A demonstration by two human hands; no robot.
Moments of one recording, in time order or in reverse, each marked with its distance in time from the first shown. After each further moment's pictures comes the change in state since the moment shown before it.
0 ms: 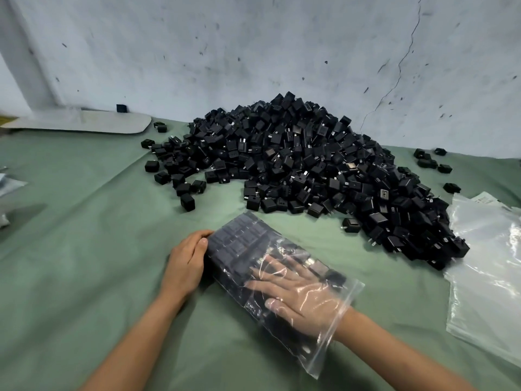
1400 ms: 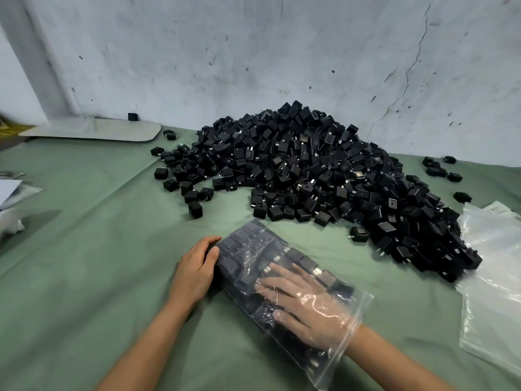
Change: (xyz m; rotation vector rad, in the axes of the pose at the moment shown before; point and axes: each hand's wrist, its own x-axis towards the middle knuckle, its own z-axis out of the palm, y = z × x) left_hand 0.001 -0.004 -0.001 0.049 -0.031 -0.035; right_hand -0.001 -0.009 -0.011 0.017 0.141 -0.009
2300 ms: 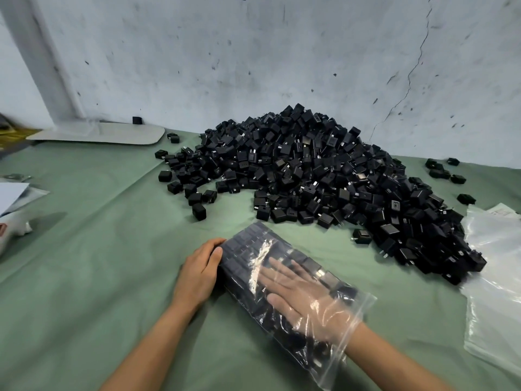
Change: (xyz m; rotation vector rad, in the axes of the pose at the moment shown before) left_hand -0.002 0.004 0.000 -0.025 0.003 0.032; right_hand 0.024 0.007 0.007 -0.030 -0.195 0.100
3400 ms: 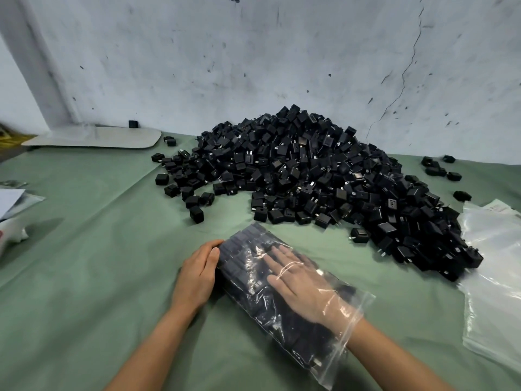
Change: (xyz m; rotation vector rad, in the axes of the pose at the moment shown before) left_hand -0.001 0.001 0.001 0.000 0.029 0.012; right_hand 0.010 0.008 -0.001 0.092 0.078 0.226
